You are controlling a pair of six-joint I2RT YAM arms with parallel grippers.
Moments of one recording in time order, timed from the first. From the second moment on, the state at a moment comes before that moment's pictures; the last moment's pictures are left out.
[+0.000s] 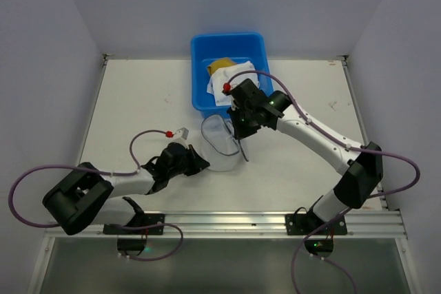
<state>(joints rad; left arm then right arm) -0.71 1.29 0.27 0.43 0.04 -0.95 0.77 1.57 1.49 -0.96 0.00 0.31</state>
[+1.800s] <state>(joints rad) -0.78 1.10 0.35 0.11 -0.12 -0.98 0.71 1.46 1.05 -0.11 -0.34 0.52</state>
